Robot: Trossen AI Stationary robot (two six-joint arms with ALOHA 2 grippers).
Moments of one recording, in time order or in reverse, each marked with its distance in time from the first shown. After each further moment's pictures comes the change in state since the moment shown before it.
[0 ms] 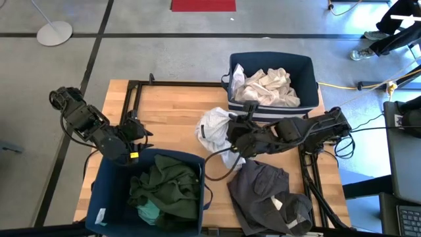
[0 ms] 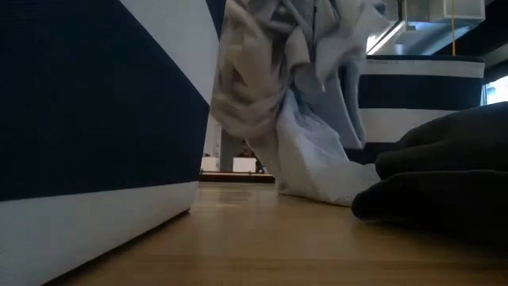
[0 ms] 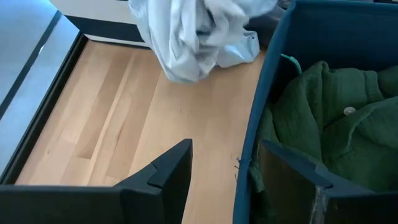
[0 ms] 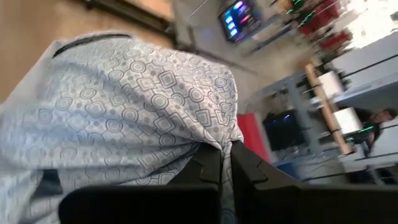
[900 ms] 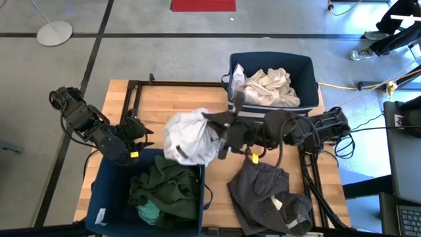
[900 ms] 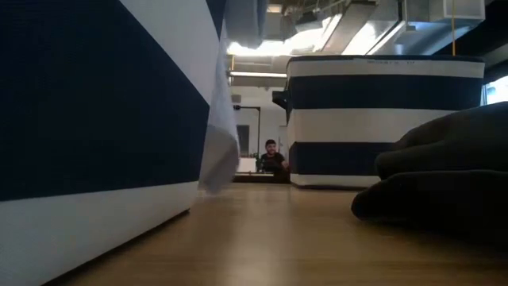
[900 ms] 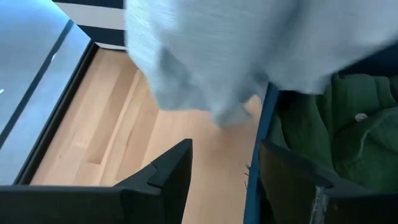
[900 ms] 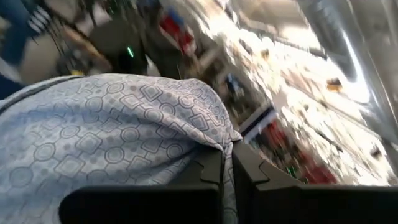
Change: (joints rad) left arm 0.000 0.000 0.000 0.000 -0.039 0.016; right arm -0.003 0.014 0.071 0.943 -0.368 -0.709
